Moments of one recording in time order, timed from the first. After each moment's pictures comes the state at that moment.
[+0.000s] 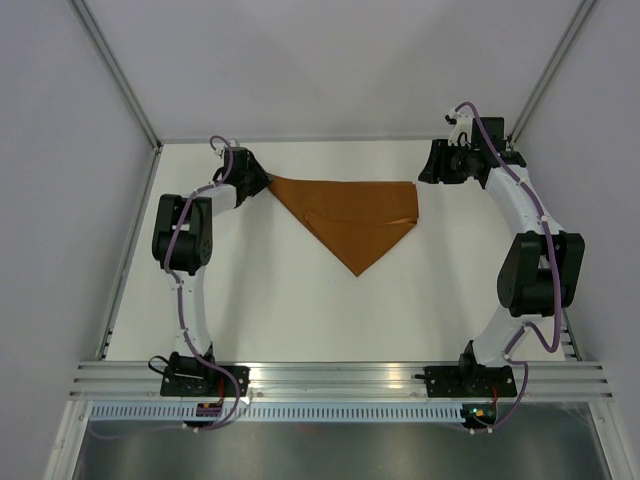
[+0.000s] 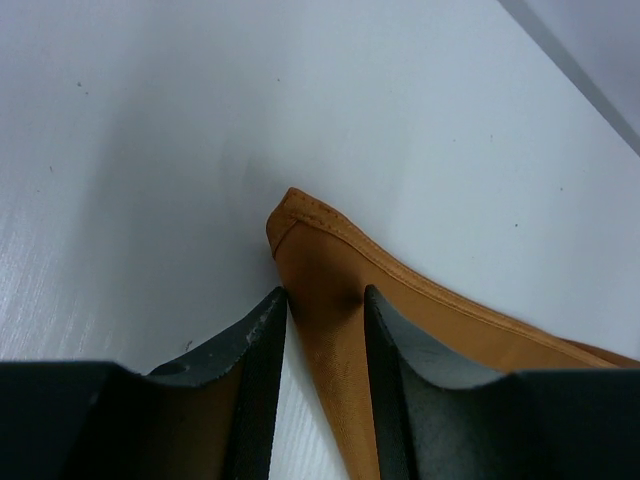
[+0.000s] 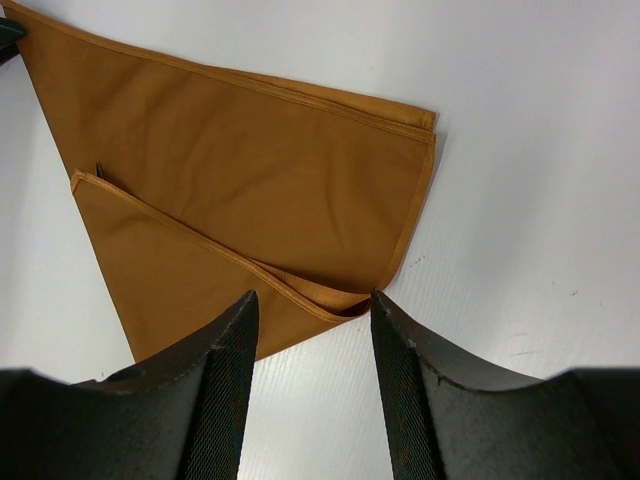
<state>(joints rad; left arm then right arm) -0.13 2.21 1.48 0.12 0.05 -0.71 -0.02 1.77 1.53 -0.53 -0.43 0.03</state>
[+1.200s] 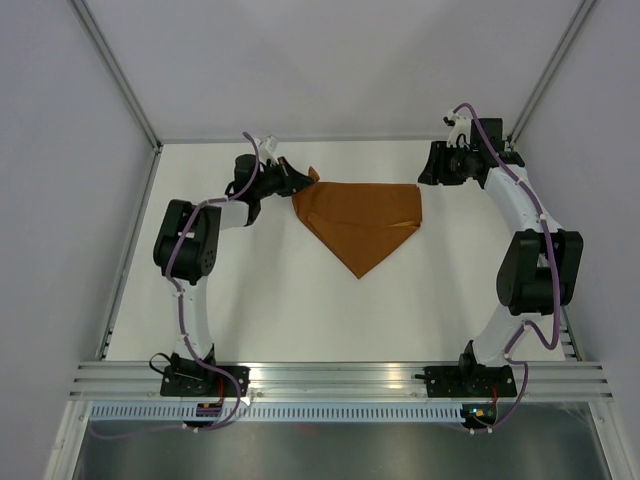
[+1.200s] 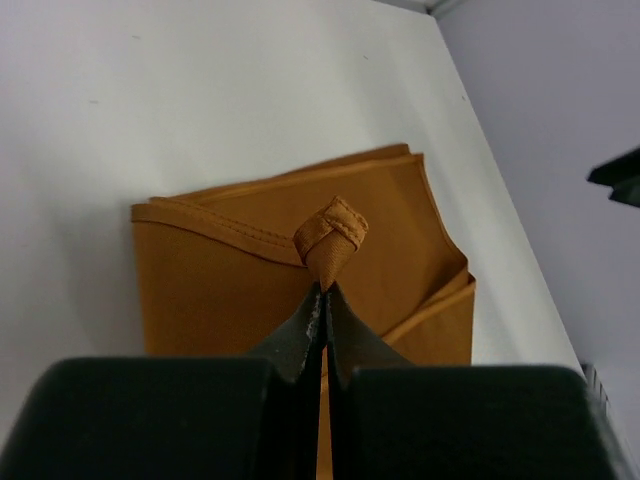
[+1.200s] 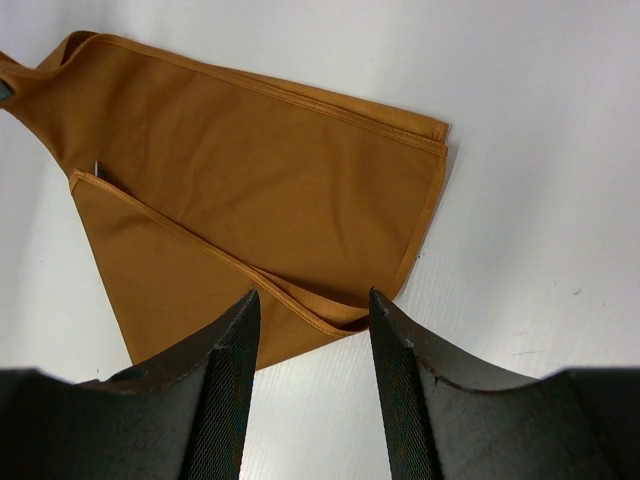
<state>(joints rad) -0.21 2.14 1.27 0.62 0.58 -0.65 -0.02 1.78 1.53 -0.54 -0.43 0.02</state>
